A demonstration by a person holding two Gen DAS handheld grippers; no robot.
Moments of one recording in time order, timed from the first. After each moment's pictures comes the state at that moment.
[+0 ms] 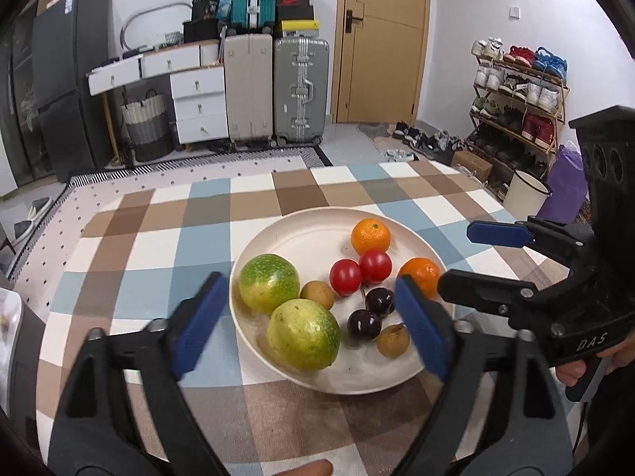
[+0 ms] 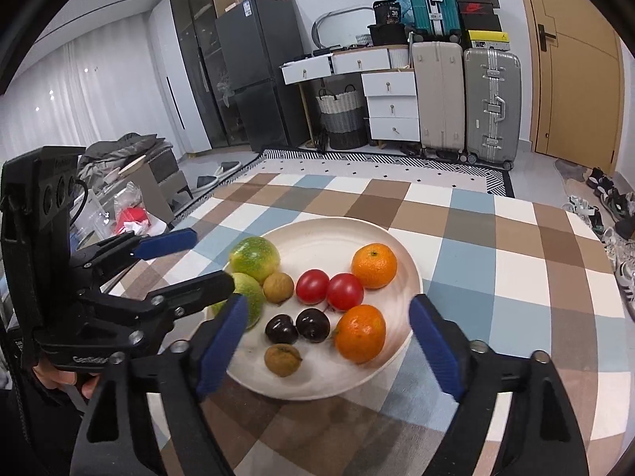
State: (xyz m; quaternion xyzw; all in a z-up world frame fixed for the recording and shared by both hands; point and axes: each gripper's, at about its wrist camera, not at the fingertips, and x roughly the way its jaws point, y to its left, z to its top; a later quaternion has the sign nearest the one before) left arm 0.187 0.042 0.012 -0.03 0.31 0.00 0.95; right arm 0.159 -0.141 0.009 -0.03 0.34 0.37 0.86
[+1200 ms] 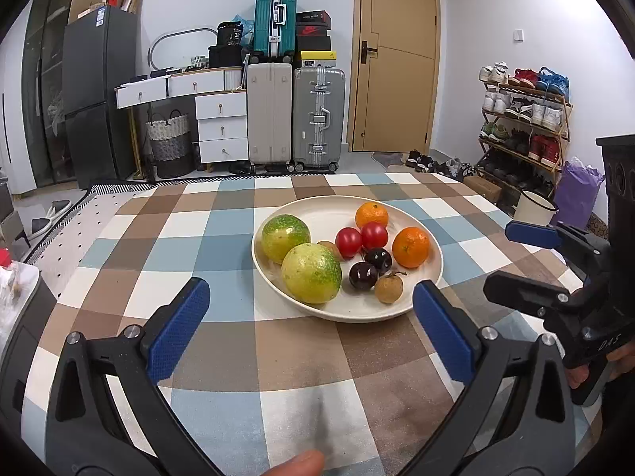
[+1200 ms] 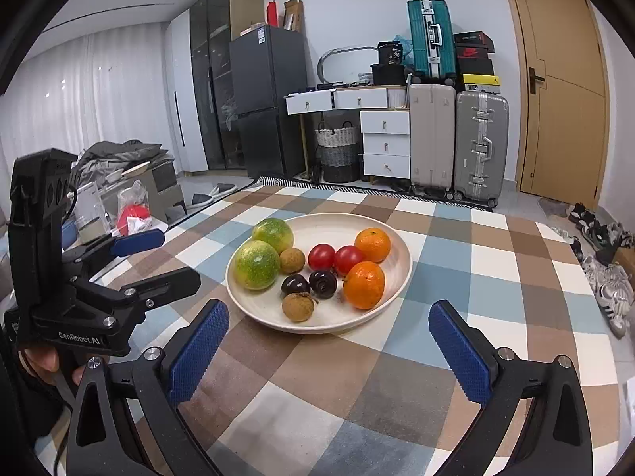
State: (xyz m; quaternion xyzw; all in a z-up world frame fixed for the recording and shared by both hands) left arm 0.103 0.032 -0.002 -0.04 0.26 0.04 0.97; right arm 0.077 -0.172 -0.002 -0.05 0.26 0.36 0.89
